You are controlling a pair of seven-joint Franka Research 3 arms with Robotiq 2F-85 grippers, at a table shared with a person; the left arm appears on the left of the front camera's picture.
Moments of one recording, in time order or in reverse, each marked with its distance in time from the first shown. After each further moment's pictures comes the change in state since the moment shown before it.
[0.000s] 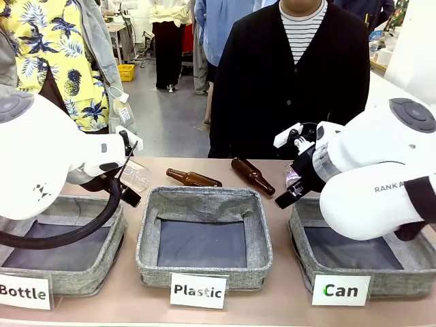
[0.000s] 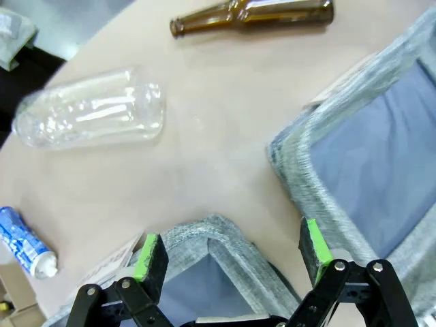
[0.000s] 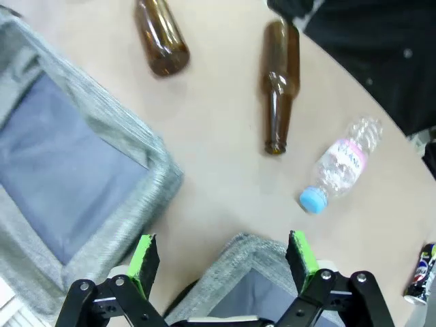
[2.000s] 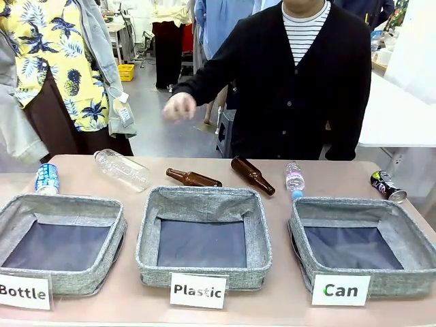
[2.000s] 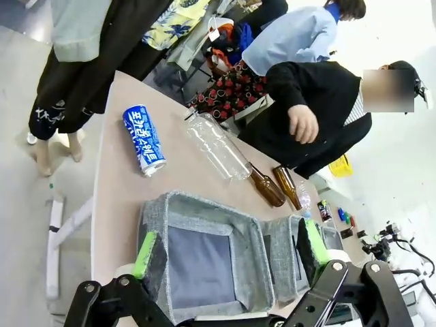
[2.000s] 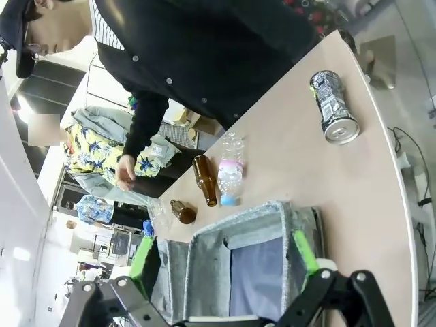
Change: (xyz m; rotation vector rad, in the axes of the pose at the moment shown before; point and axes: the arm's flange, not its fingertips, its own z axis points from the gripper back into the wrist) left arm -0.316 0.279 0.218 -0.396 -0.643 0.996; right arm -0.317 -0.275 0.140 0.460 -0.576 -1.215
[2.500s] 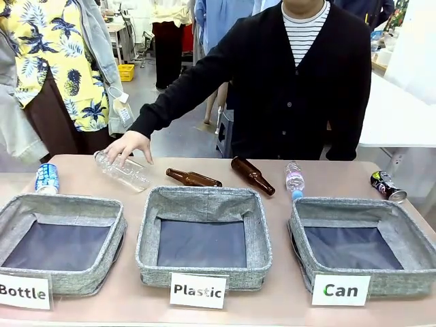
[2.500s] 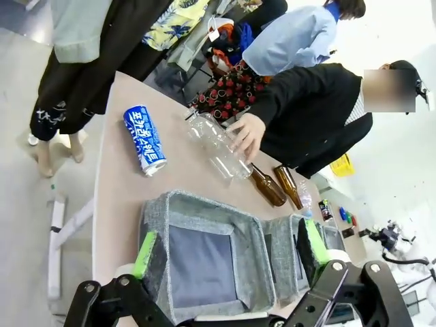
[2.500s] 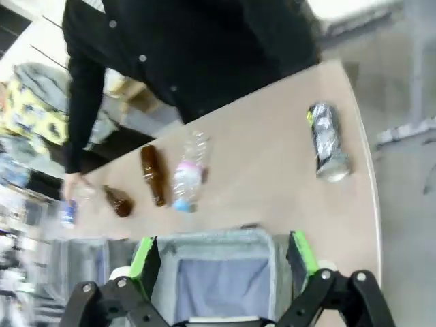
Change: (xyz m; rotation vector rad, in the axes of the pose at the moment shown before) left arm -0.002 0.001 0.002 0.003 -0.002 -0.005; right arm 0.018 0.084 -0.061 -0.288 0.062 0.327
